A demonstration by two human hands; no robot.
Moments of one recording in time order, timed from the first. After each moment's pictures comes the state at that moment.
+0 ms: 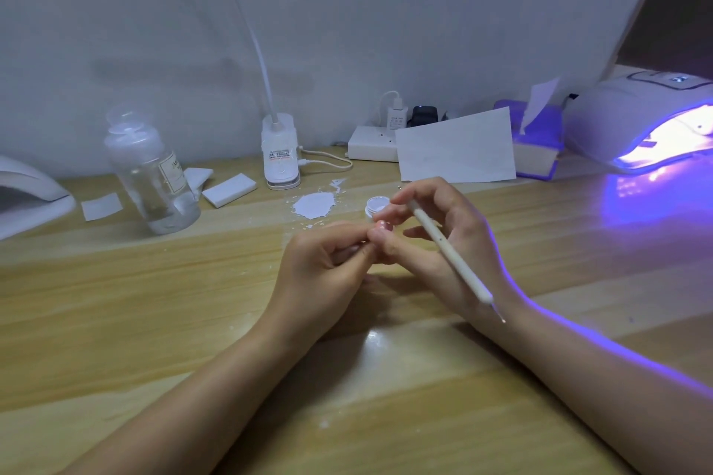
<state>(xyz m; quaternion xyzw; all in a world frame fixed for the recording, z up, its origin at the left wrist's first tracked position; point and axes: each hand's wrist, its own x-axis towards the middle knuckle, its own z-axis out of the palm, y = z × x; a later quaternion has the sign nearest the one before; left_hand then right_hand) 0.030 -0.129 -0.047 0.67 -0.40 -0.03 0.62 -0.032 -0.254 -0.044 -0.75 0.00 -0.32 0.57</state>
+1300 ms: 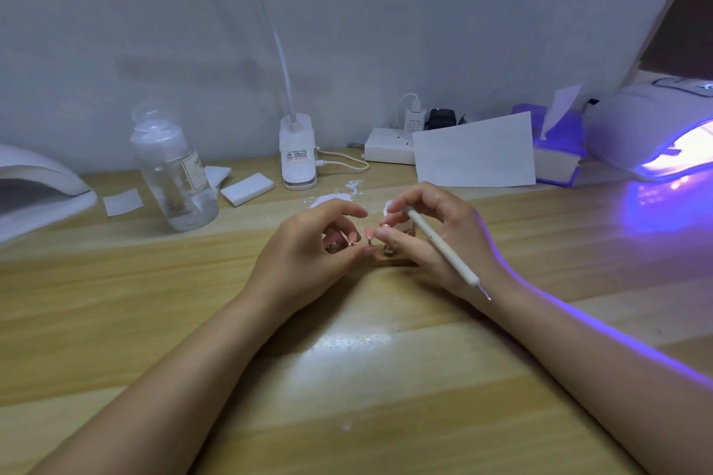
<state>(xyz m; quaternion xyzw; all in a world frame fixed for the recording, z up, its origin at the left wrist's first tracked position) 0.081 -0.112 -0.053 0.78 -0.43 0.06 0.45 -0.004 -0.262 -0.051 -0.83 0.02 -0.29 0.47</state>
